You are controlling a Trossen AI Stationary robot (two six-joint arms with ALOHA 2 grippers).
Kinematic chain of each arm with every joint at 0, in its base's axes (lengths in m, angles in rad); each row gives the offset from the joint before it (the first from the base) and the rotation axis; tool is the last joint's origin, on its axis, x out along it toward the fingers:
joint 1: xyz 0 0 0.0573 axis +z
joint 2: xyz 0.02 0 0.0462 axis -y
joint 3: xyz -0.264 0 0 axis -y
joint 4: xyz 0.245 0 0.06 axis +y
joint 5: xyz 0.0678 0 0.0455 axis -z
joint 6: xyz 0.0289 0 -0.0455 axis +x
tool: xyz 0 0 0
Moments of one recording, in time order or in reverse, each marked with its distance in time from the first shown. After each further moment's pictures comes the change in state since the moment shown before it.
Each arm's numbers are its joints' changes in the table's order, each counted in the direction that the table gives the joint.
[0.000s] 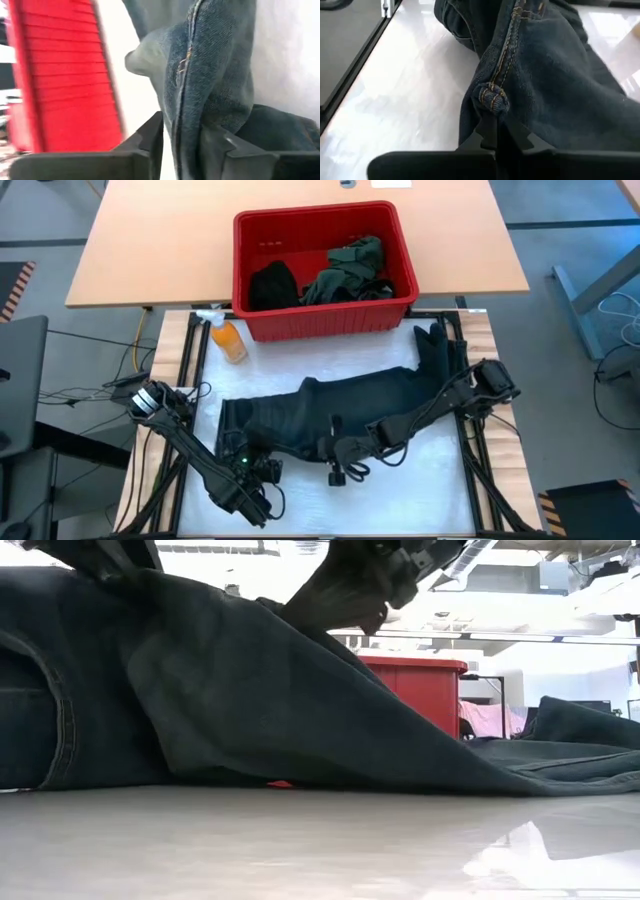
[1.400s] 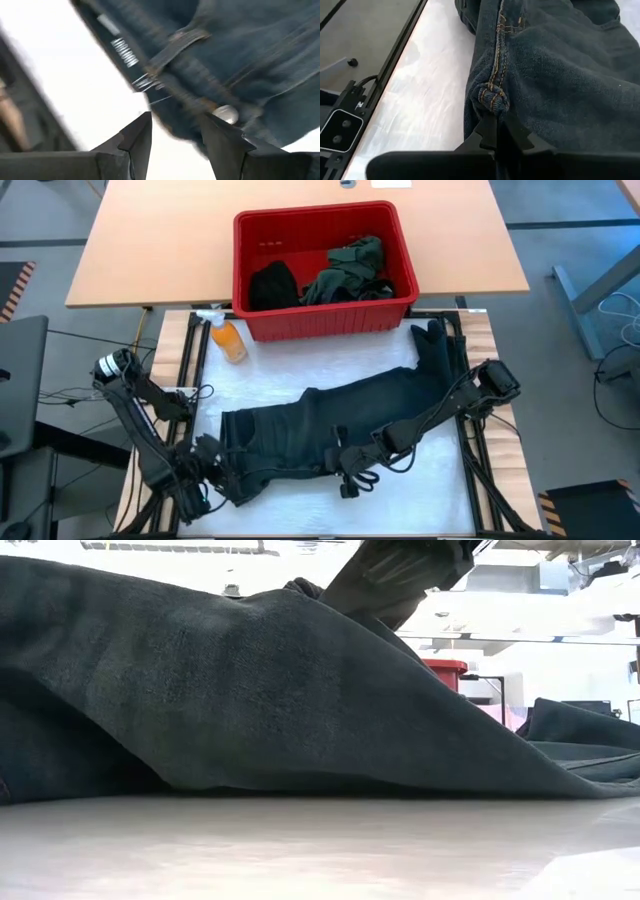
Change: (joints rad) left arm -0.266 0.411 -0.412 -0.241 0.534 -1.559; right arm 0.048 0.029 0.000 0.099 -0.105 0.052
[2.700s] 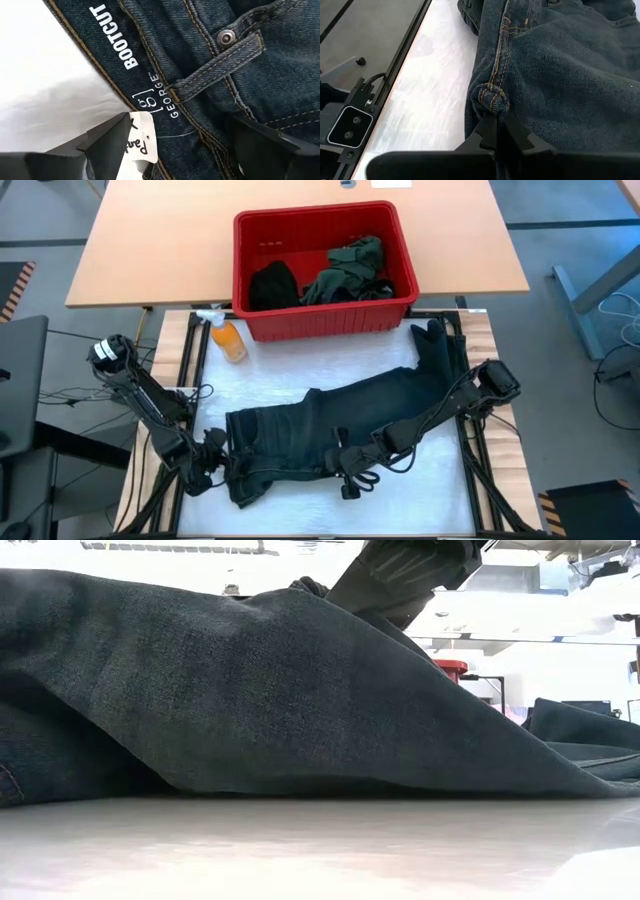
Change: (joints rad) left arm 0.035 0.182 -0.589 -0.758 -0.116 -0.101; right arm 0.001 0.000 -0.001 0.003 -0.031 0.019
